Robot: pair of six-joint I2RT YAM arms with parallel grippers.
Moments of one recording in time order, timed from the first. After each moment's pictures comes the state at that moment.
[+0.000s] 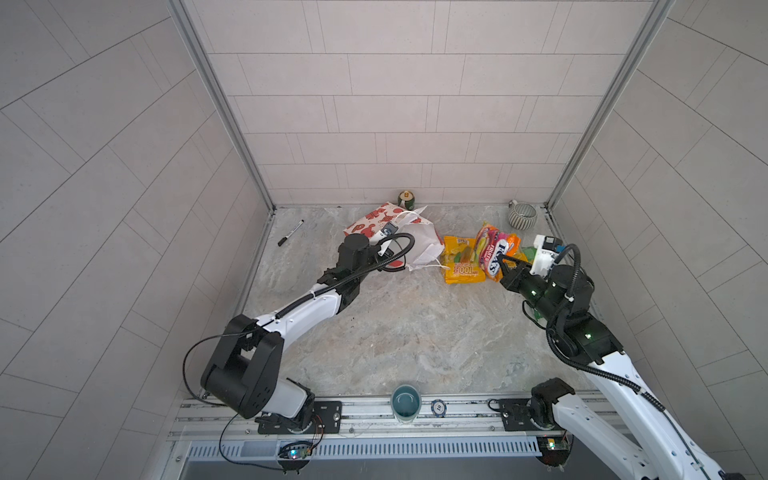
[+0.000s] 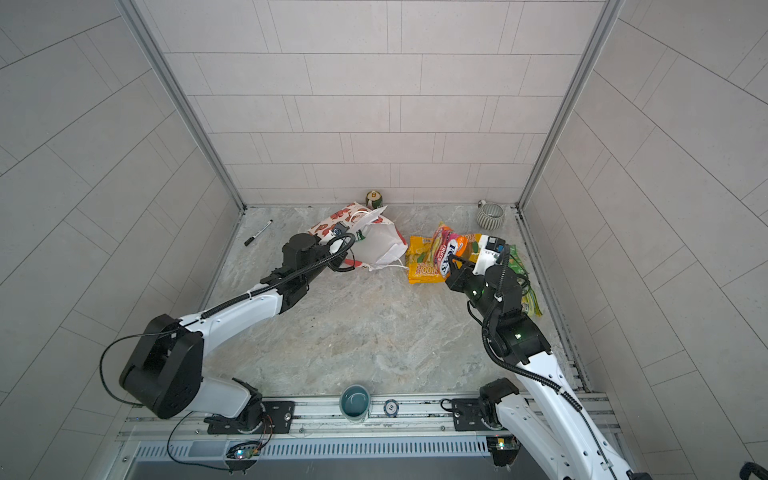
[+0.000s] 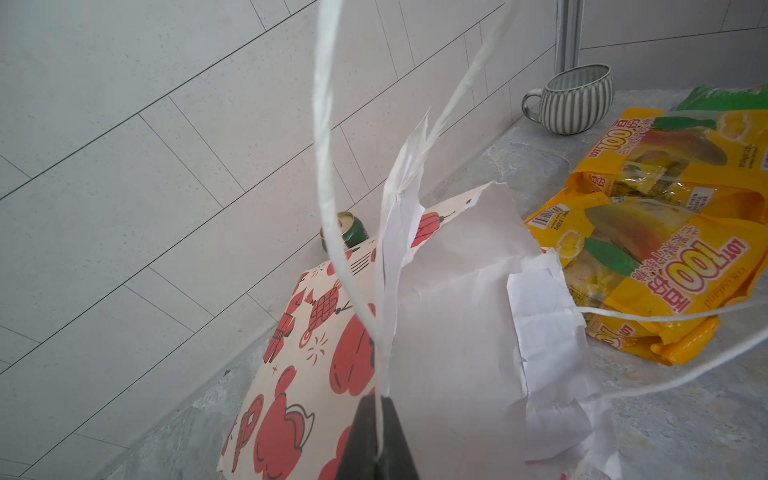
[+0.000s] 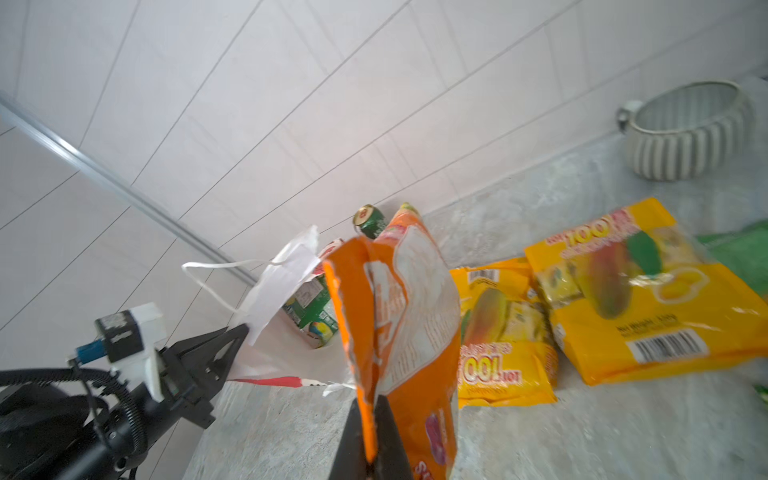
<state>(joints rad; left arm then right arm) -0.48 1.45 0.87 0.34 -0.04 0.41 0.24 0.67 0.69 -0.24 -0.02 0.70</state>
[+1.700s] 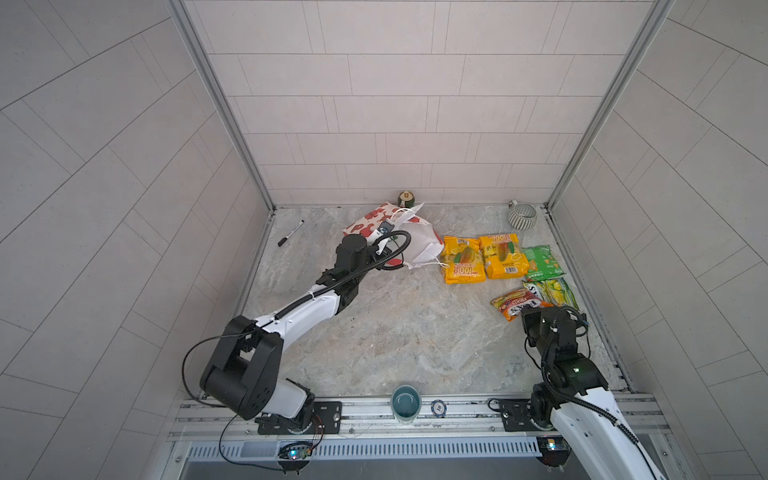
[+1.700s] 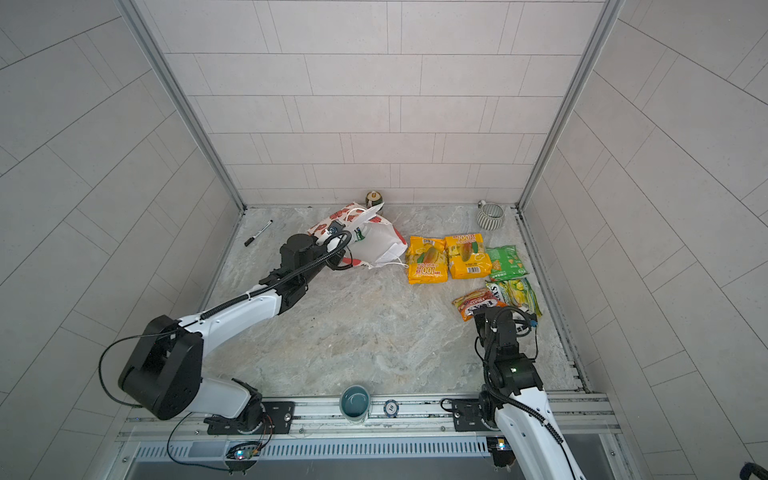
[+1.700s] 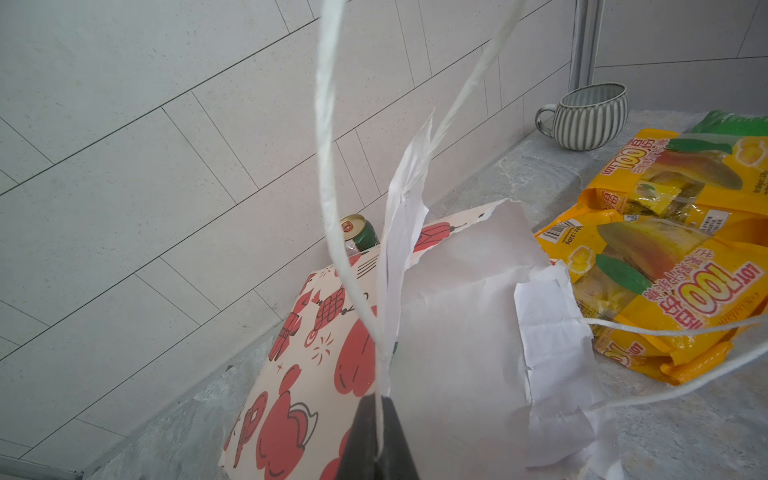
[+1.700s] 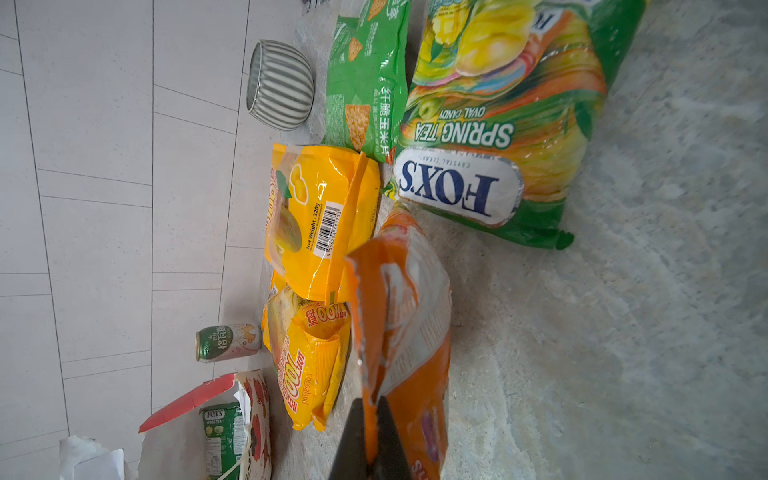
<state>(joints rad) -0.47 1.45 0.86 0.38 -0.05 0.37 0.11 0.44 0.26 -0.37 0.24 1.40</state>
